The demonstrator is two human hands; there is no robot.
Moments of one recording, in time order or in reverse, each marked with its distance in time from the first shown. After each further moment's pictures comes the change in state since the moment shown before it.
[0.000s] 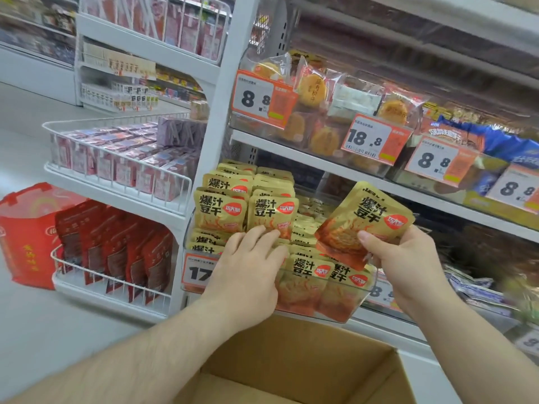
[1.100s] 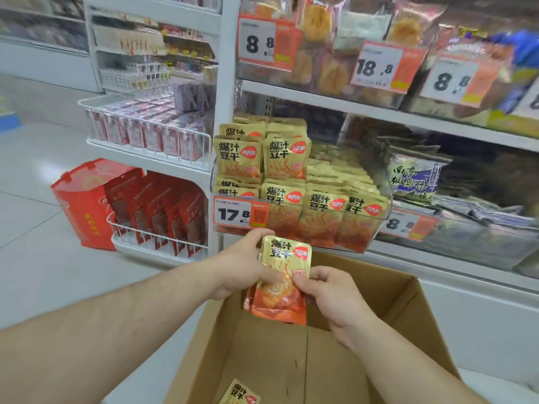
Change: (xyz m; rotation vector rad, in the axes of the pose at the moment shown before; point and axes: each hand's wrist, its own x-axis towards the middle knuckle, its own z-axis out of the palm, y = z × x) left_hand -0.068 -0.006 0.010 -1.204 -0.564 -0.658; right_hand -0.132 0.098 0.053 0.061 -0.392 0.555
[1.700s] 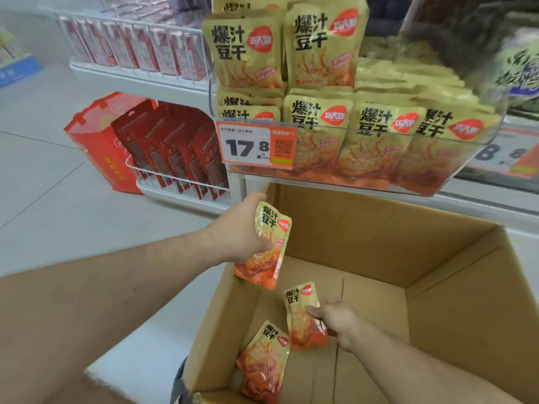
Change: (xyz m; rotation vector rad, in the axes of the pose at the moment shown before) left_hand 0.038 -0.063 -0.021 0.568 0.231 -0.125; right_hand 0.102 0.237 0.017 -0.023 -0.114 0.611
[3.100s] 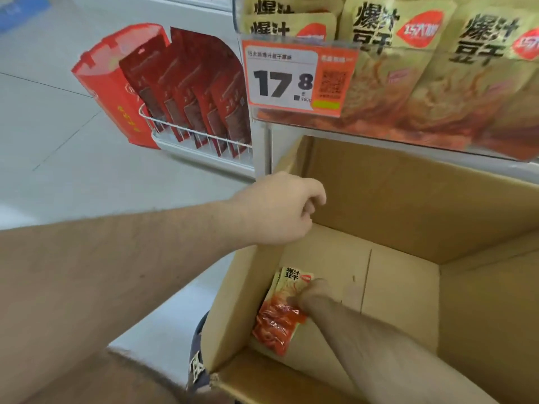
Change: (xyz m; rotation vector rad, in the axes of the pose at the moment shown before) left_hand 0.004 -0.002 0.011 0.378 -0.075 0.353; right_hand 0.065 0.032 0.090 -0.758 0.190 0.184
